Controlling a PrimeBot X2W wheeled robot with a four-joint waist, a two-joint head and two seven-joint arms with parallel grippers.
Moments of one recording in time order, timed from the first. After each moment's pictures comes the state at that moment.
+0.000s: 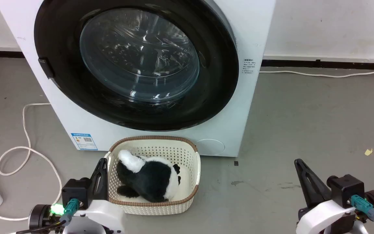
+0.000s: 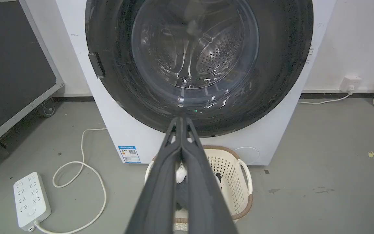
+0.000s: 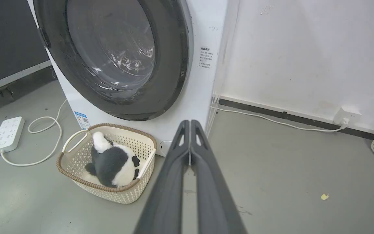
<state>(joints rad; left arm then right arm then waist) -0.02 0.05 0.00 0.00 -0.01 0.00 0.00 -0.01 -0.06 0.00 0.00 0.01 0.13 0.00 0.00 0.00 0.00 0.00</state>
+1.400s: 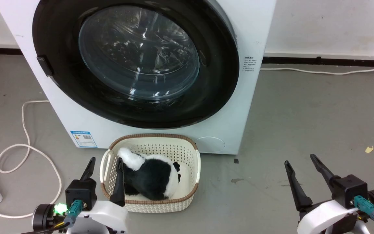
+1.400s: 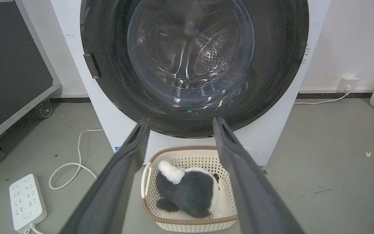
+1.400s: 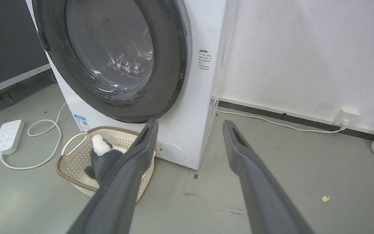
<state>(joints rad) -0.02 0.05 -0.02 0.01 -0.01 0.02 -0.02 -0.01 -0.06 0.00 0.00 0.01 0.13 -0.02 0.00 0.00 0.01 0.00</state>
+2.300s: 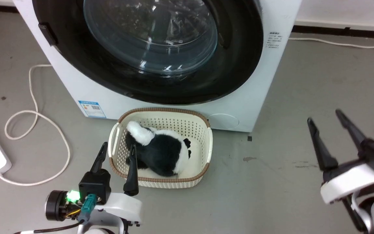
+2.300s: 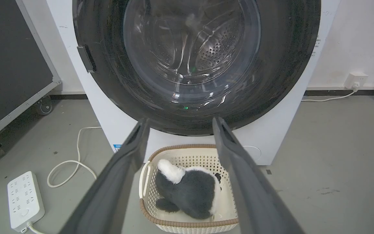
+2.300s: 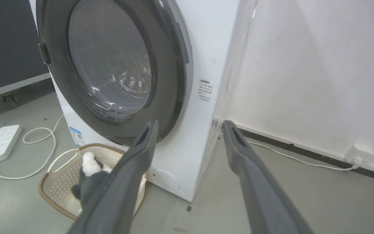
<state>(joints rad) -0.07 0.05 -0.11 -0.01 -0.01 0.08 -0.08 -0.17 -0.20 0.00 -0.02 0.10 0.13 -0.05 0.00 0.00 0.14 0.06</state>
